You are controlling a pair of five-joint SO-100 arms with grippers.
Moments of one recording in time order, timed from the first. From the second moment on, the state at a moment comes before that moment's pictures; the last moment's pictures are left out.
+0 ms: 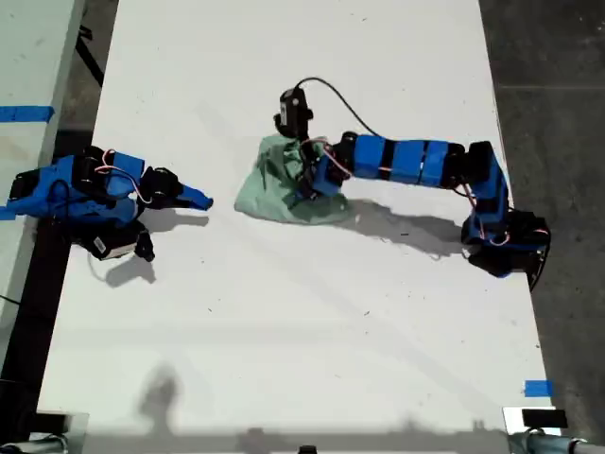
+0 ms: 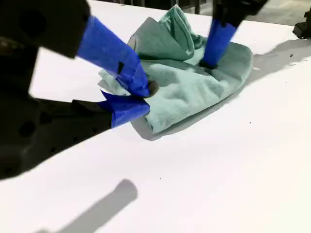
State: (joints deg) arm 0 -16.5 200.3 182.1 57.9 -1.8; arm 1 22.9 55.5 58.9 56.1 -61.2
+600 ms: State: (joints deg) arm 0 -15.8 200.3 182.1 57.9 -1.8; arm 1 49.1 104.2 89.1 59.3 -67.6
